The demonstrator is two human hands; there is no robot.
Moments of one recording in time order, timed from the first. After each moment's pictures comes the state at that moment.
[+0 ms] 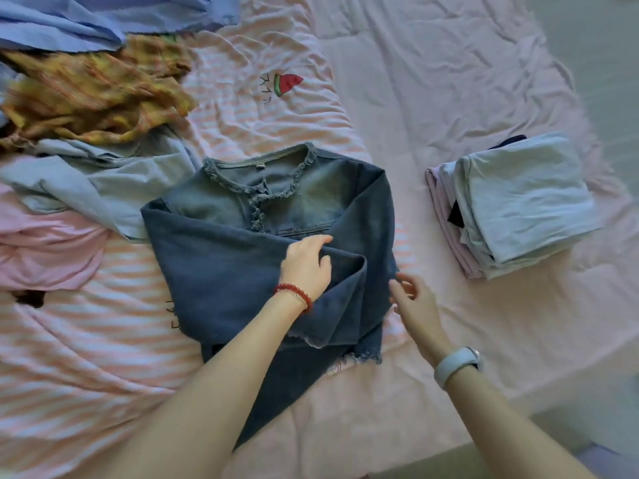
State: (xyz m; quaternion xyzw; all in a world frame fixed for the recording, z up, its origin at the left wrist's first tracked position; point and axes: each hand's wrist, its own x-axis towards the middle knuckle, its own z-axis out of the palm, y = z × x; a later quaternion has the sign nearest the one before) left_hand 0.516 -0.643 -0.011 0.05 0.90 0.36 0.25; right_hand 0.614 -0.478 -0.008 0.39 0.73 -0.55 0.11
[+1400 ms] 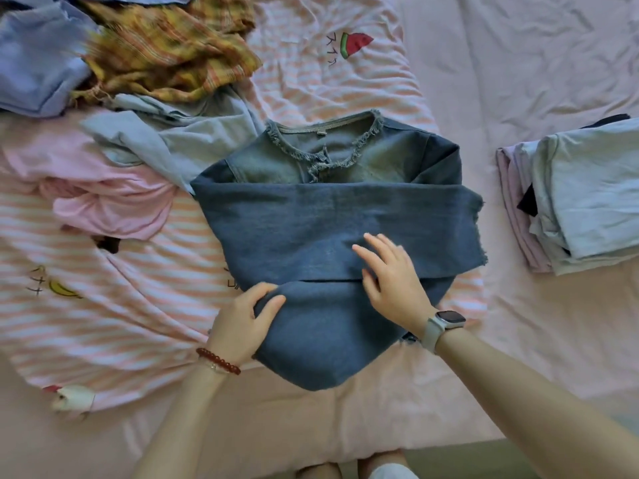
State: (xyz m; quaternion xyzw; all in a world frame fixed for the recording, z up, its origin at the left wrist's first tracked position) left_hand 0.610 -0.814 0.006 -0.04 0.89 0.40 0.19; right_hand 0.588 -0.563 -0.017 -0.08 0.95 -0.25 0.15
